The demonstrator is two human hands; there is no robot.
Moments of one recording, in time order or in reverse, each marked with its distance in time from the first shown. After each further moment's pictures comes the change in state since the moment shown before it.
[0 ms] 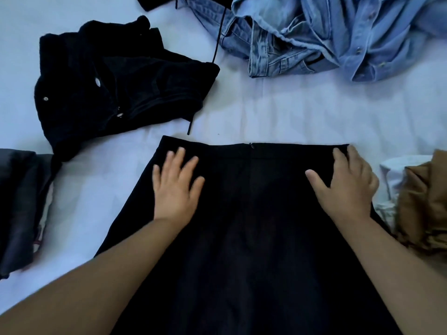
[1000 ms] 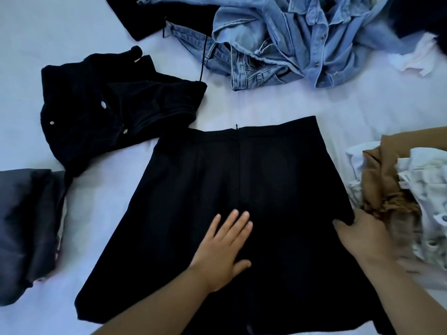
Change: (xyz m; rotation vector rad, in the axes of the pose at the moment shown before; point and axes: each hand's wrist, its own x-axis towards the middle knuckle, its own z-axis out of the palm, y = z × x) left_hand -0.103 0.046 -0.003 0.337 -0.577 0.602; right_hand -0.103 0.054 -0.065 0.415 -0.494 0.420
